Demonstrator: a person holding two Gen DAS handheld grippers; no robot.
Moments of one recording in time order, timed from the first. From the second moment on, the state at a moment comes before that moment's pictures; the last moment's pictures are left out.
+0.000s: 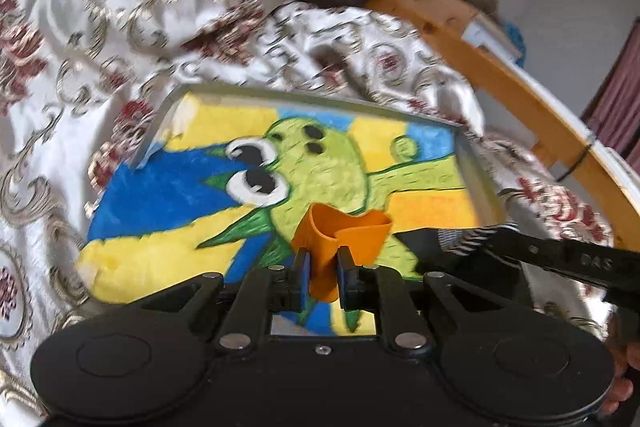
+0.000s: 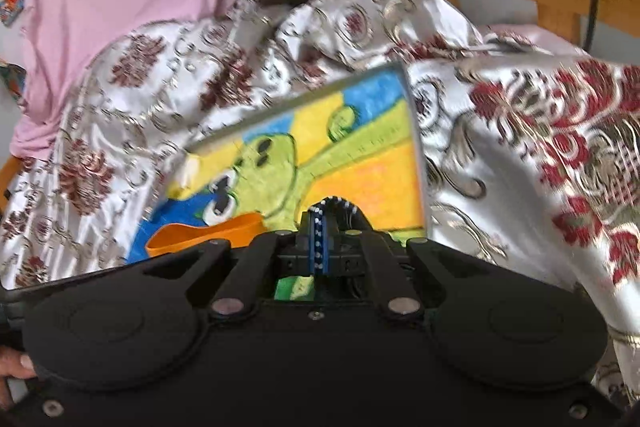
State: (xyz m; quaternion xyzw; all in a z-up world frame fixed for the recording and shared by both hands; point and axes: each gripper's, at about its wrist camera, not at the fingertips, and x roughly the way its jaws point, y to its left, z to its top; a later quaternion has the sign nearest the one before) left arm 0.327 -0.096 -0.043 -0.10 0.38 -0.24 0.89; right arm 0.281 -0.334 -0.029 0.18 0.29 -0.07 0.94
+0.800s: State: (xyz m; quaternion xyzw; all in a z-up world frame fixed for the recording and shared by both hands) left arm 0.270 -0.090 -0.015 -0.09 0.35 -0.22 0.91; right arm 0.197 -0.309 0.012 0.10 0.25 -0.06 0.96
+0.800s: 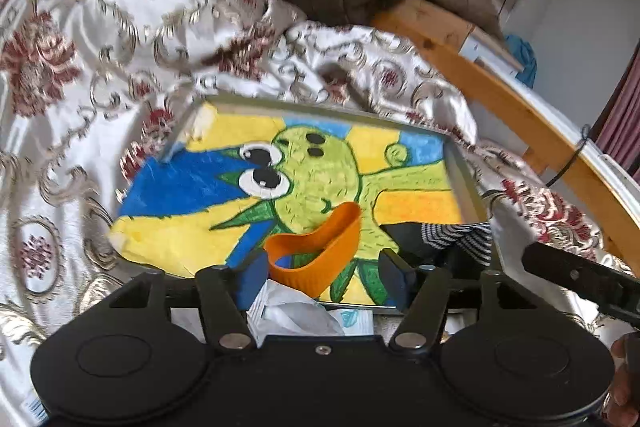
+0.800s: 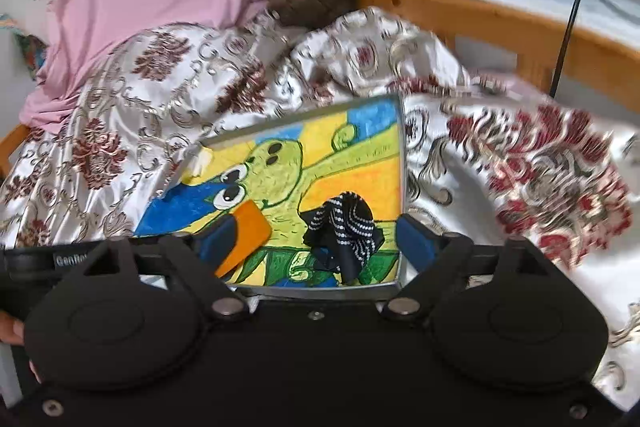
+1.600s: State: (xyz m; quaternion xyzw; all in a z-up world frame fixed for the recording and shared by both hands) left arm 0.053 -0.029 0.057 -0.04 0.09 -0.12 0.99; right arm -0.022 -0.243 0.073 0.04 0.02 -0.06 1.00
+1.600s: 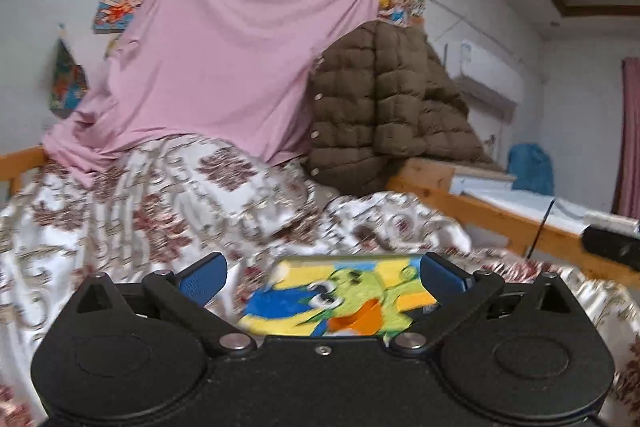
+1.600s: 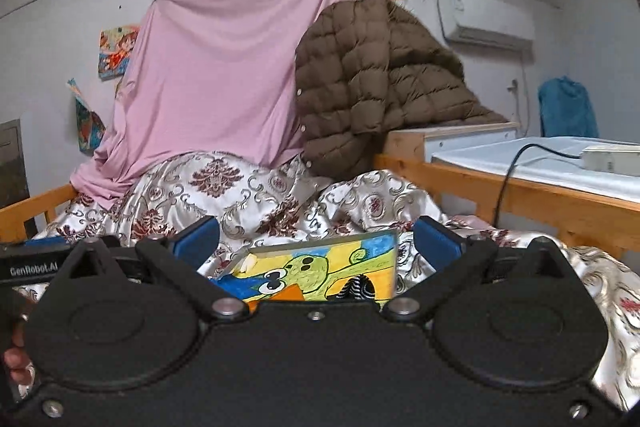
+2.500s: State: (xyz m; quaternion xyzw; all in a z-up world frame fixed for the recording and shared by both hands) left arm 0.024 -0.037 -0.012 0.07 0.27 -0.08 0.96; right arm 0.005 -0.197 -0.006 0.03 0.30 -0.10 0.95
